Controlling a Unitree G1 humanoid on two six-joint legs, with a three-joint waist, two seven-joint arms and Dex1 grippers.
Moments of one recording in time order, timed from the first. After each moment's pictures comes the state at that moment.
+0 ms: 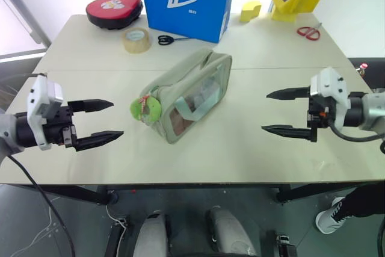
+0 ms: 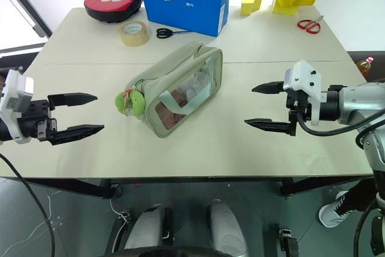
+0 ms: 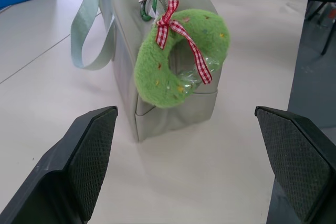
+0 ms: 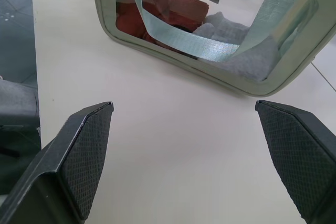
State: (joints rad) left arm -0.12 1.02 0.45 -0.30 -0.75 0.60 -1.20; right arm -0.39 -1.05 -0.16 -0.23 0.55 0.52 1.22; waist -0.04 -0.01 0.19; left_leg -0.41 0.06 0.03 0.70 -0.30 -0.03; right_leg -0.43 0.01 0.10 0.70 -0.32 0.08
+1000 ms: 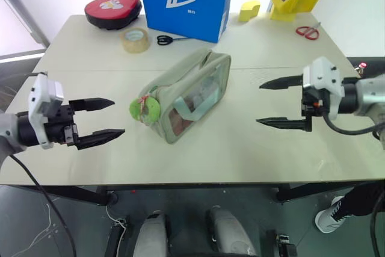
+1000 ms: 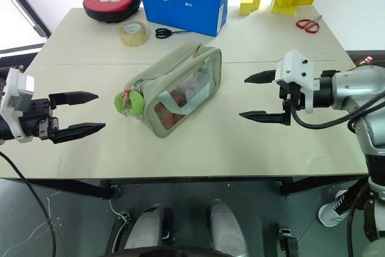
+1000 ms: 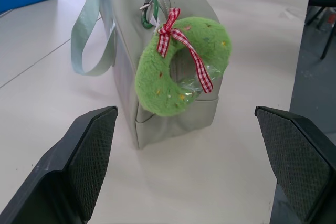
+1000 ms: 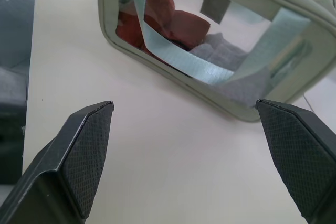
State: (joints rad) left arm -0.14 1.02 0.43 -0.30 -0.75 0.61 -1.17; right arm -0.60 -1.02 -0.03 -0.15 0.47 0.42 1.30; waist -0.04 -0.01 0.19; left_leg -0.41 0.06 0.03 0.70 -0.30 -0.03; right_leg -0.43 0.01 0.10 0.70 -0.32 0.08
